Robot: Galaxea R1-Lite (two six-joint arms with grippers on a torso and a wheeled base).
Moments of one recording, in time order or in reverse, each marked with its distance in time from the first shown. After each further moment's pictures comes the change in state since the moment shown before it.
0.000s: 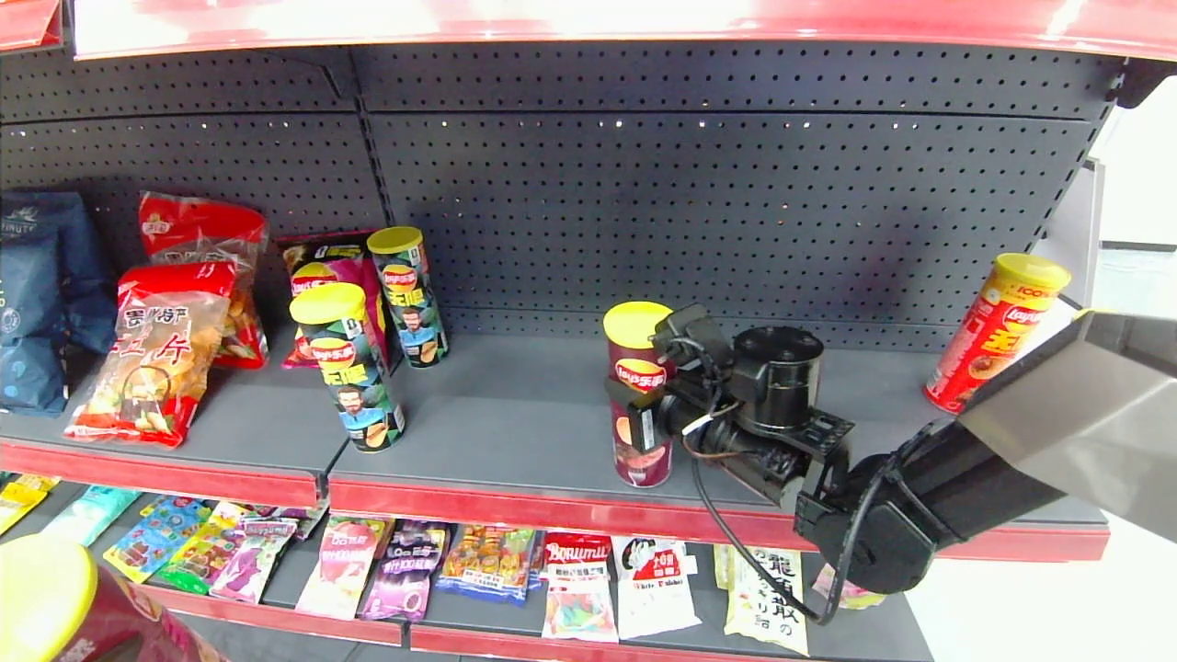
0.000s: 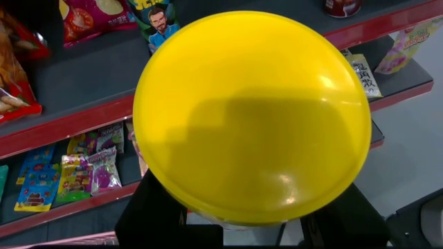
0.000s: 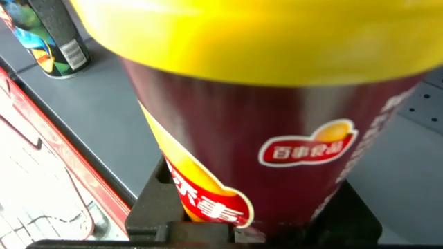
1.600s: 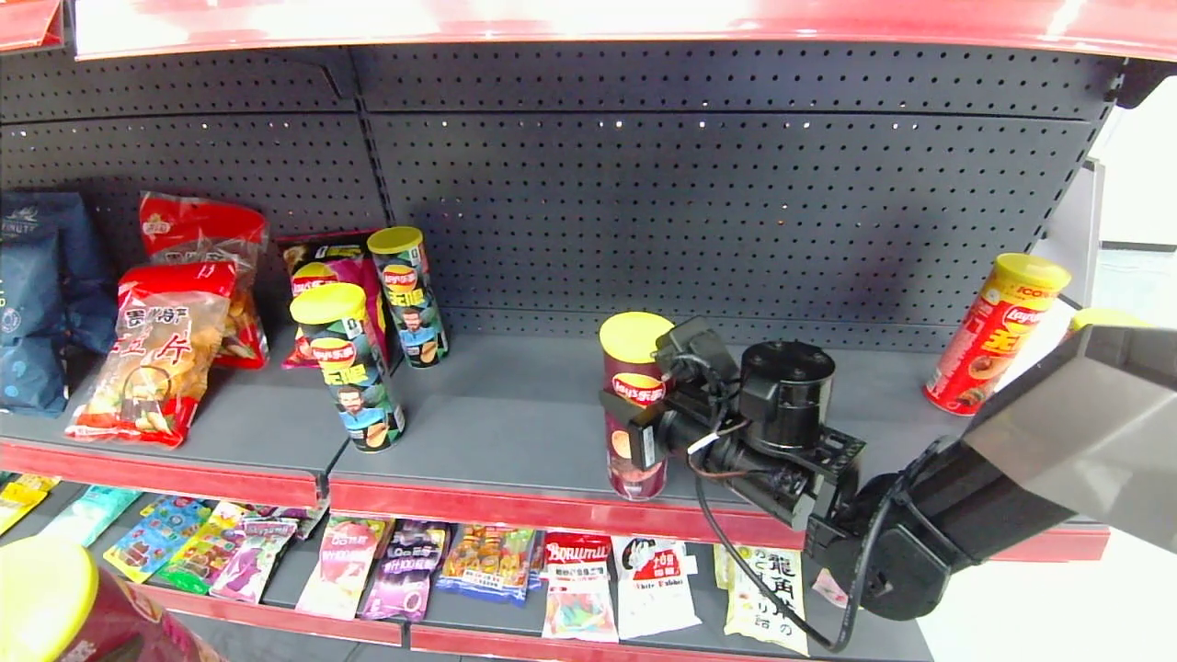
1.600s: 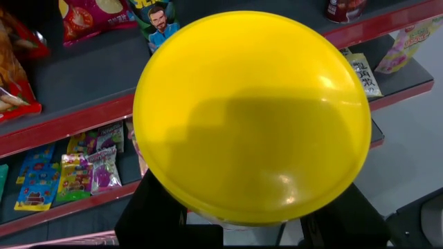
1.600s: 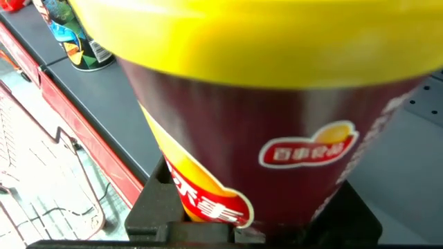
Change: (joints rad) left arm 0.000 -0.001 0.002 0.000 0.000 0.000; right arm 0.017 -0.009 0.069 -0.065 0.043 0.002
